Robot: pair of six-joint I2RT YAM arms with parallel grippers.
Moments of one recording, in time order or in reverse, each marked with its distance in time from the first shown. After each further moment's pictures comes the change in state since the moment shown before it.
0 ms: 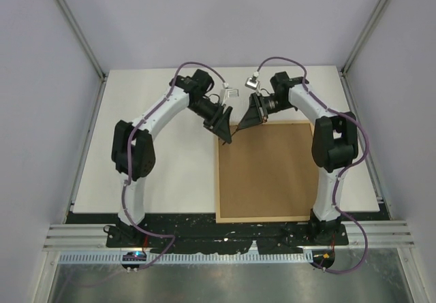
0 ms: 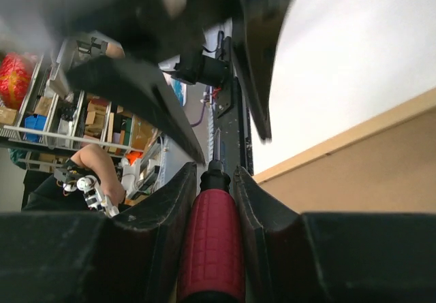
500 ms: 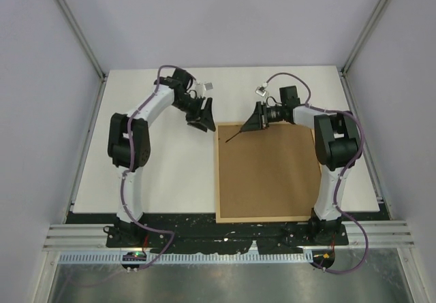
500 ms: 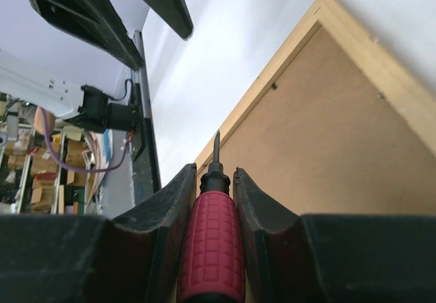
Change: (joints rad) left arm 0.214 0.045 -0.095 0.202 -0.164 -0.269; right arm -0.080 0.002 -0.406 0.884 0.181 0.478
